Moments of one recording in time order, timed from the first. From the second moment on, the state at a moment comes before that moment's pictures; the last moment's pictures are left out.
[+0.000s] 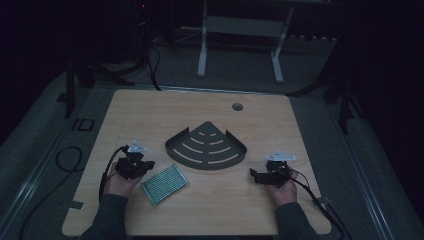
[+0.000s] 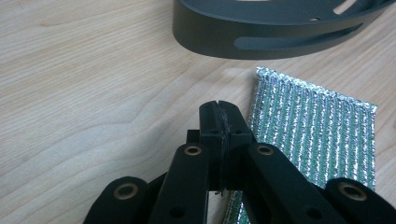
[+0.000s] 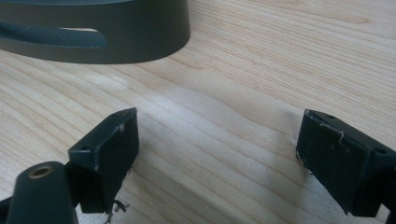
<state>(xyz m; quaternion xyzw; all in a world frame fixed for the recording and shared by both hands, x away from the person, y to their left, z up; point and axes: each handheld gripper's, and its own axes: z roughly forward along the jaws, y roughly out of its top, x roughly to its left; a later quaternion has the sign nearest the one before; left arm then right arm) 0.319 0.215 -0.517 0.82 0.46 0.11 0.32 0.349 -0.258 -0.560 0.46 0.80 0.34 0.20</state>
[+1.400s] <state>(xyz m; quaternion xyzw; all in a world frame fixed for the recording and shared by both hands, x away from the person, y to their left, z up) 0.322 0.203 -0.499 0.85 0.43 0.05 0.28 0.349 -0.258 -0.560 0.46 0.80 0.34 0.20</state>
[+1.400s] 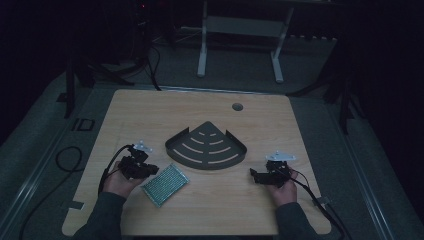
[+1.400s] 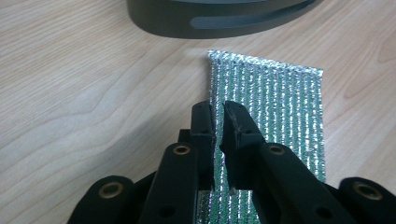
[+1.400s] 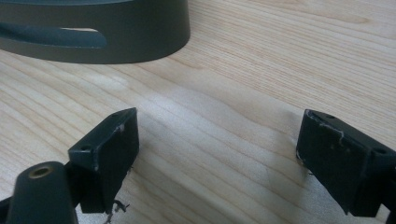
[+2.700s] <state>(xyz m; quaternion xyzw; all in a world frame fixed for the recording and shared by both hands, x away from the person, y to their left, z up) 0.358 0.192 -0.515 0.87 0.44 -0.05 0.22 0.349 -0.258 -0.560 0.46 0.80 0.34 0.20</state>
